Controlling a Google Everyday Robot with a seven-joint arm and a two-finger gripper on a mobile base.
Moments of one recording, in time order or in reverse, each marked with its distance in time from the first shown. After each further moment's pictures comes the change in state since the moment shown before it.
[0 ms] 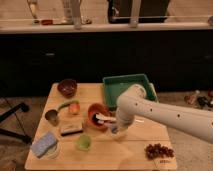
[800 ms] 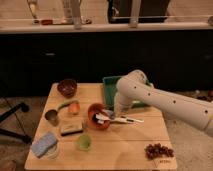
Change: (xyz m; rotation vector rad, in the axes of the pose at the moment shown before) arm 0.000 -0.066 -0.025 0.046 -0.055 -0.032
